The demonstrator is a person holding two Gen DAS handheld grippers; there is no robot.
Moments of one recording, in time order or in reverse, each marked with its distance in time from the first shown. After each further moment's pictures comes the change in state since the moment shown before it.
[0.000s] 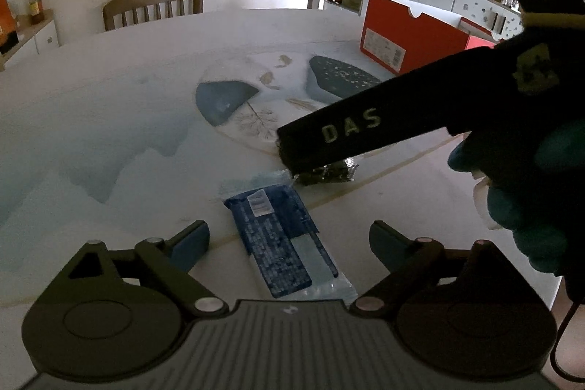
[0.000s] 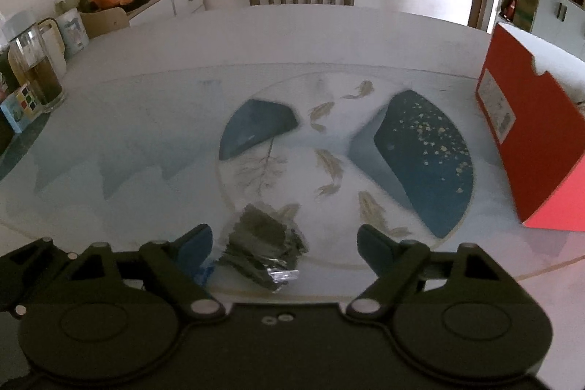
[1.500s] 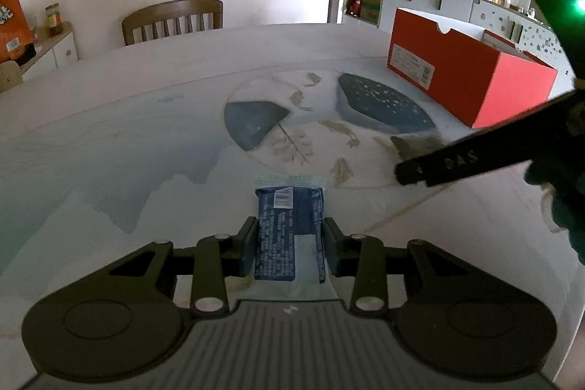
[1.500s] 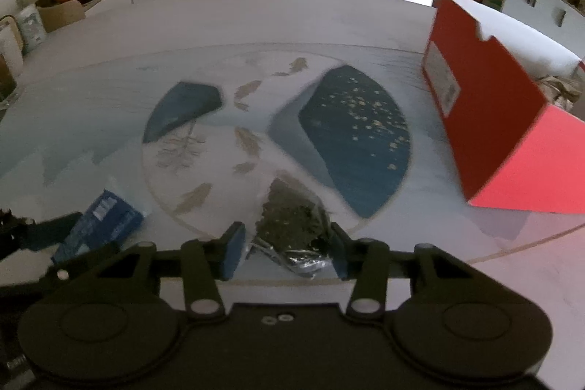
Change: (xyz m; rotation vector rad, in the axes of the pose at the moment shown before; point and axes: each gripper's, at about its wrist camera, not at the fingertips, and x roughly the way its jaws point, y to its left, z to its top) left arm 0.006 0.014 0.012 -0.009 -0.045 0.065; right arm 0.001 -0.047 -0.007 0.042 0.047 -0.124
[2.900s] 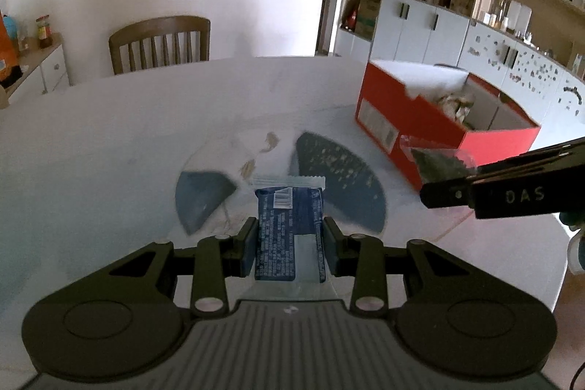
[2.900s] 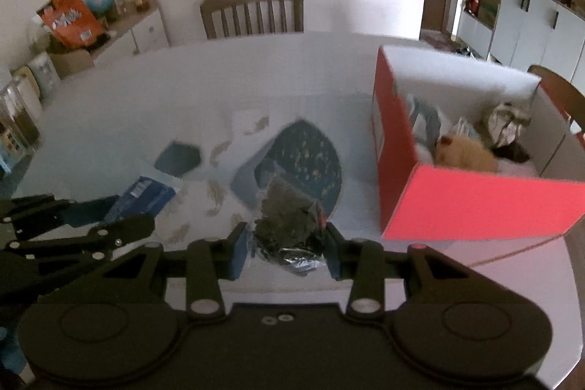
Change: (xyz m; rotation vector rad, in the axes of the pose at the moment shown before) left arm -0.018 -0.052 0.082 -0.047 -0.026 -0.027; right arm -0.085 -0.069 0.027 0.041 -0.085 0.068
